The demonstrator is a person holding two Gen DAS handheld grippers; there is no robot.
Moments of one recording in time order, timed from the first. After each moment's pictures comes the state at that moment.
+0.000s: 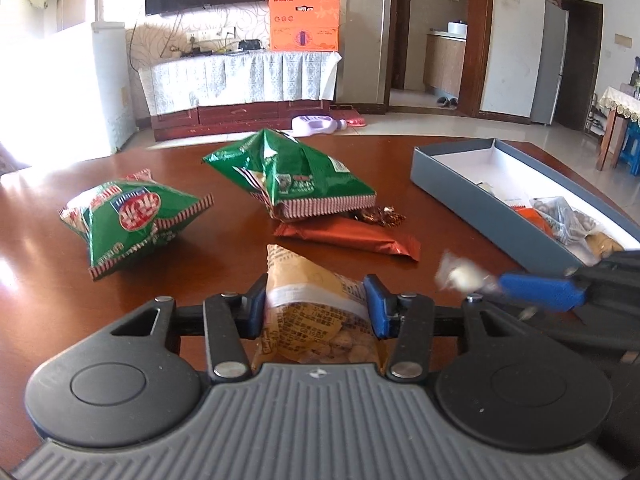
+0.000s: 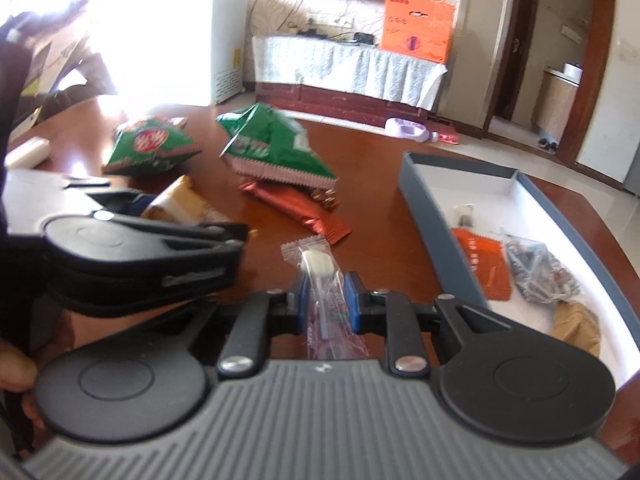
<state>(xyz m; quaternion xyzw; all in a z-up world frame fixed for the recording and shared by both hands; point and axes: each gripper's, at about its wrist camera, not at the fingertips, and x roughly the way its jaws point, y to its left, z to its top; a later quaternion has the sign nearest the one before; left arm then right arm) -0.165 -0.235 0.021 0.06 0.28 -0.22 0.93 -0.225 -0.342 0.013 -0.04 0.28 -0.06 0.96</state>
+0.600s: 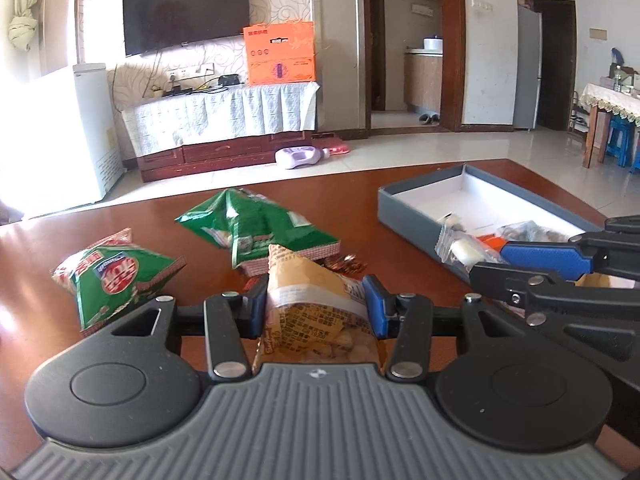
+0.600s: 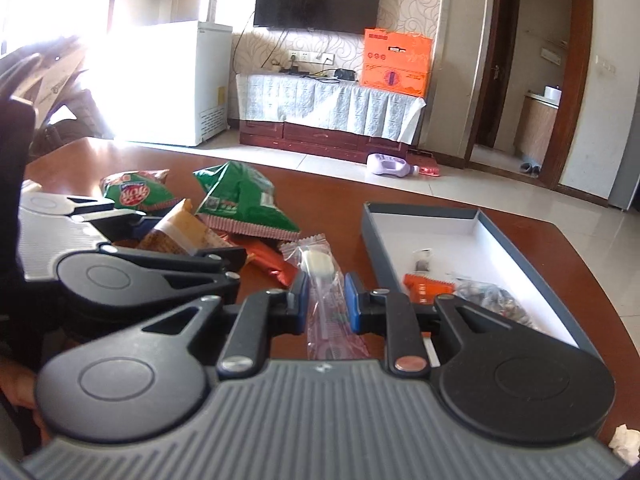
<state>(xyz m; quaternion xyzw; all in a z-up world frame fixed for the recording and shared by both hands) -0.181 -0.263 0.049 0.08 0.24 -0.25 0.93 -0.242 -0.362 0.045 -0.04 0.23 -0.08 0.97</state>
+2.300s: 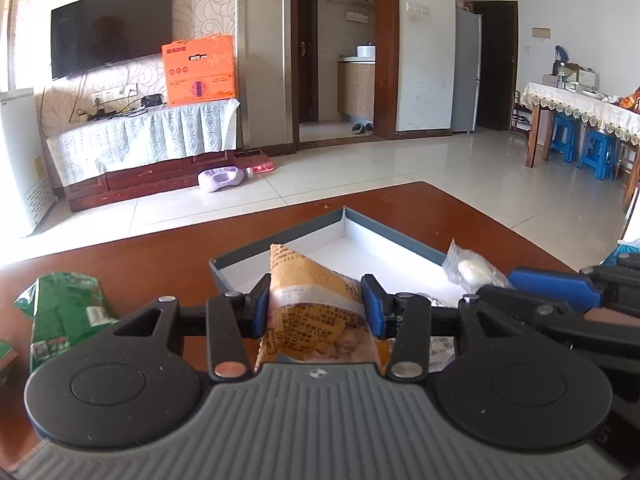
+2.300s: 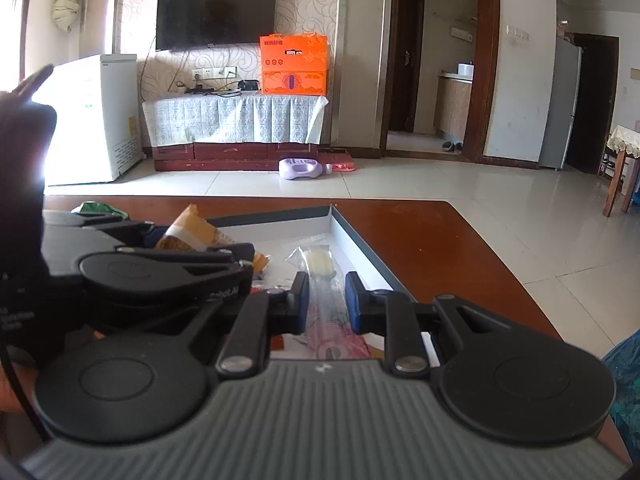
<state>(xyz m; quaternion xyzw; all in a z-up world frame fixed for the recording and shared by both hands) -0.162 -0.427 0.062 0.09 0.22 -0.35 0.91 -0.261 -0.457 0.047 0.01 0.21 -0.20 0.96</state>
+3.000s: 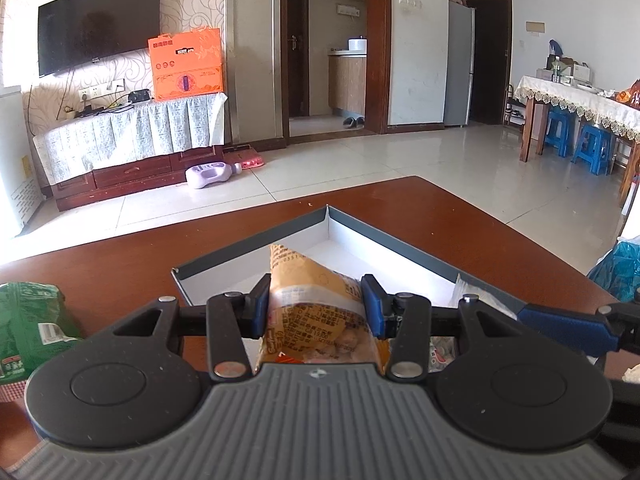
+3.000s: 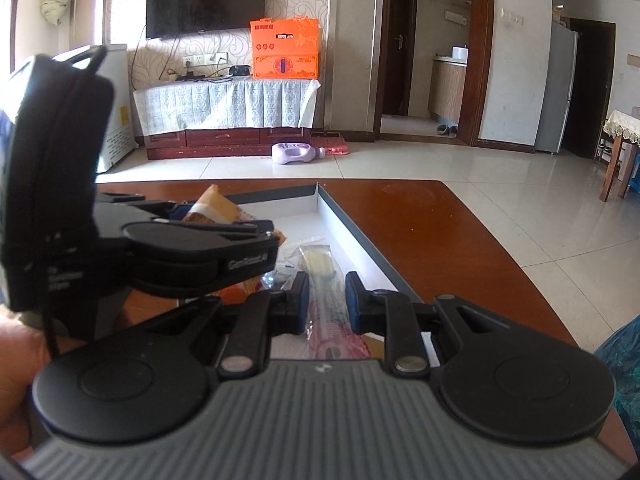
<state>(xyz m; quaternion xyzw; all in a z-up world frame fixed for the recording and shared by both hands) -0.132 -0.469 0.042 0.09 0.23 -0.36 0.90 -0.241 -0.464 0.042 0.02 0.23 -0.20 0.95</state>
